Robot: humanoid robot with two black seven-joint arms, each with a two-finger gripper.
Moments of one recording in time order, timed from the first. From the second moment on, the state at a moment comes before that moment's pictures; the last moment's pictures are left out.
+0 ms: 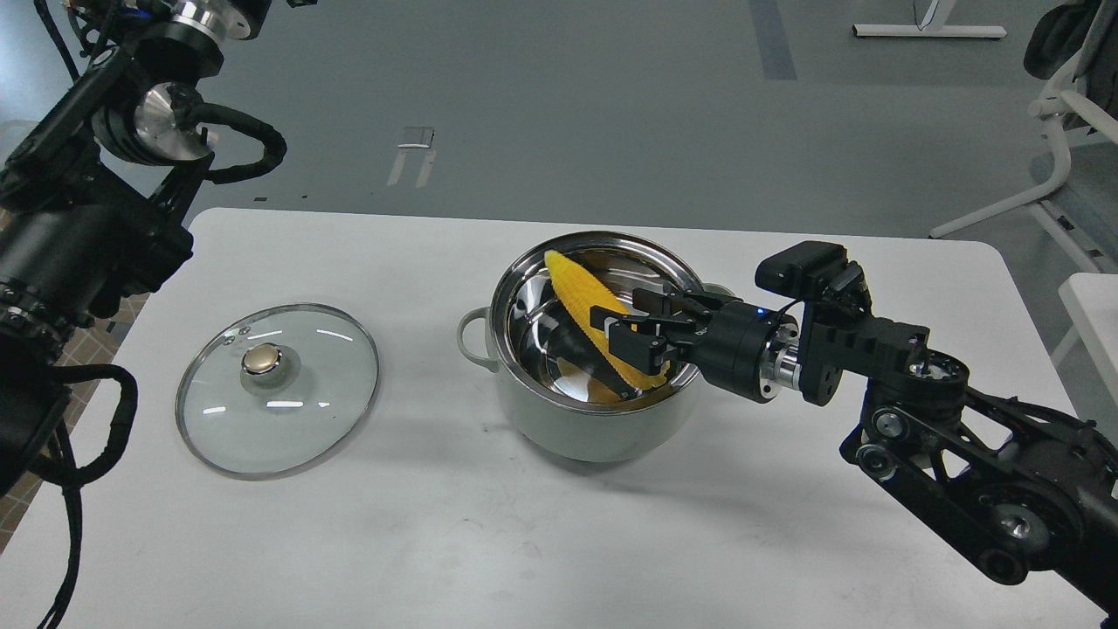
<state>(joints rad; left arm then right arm) -1.05 0.37 -0.98 -0.71 0.25 -0.28 -0.30 0.55 -0.33 0.77 1.53 -1.95 0.39 0.04</state>
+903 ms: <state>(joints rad) -1.03 0.38 -0.97 -0.71 0.25 -0.30 -0.30 0.72 -0.01 1.45 1.31 -1.49 0.28 0.05</state>
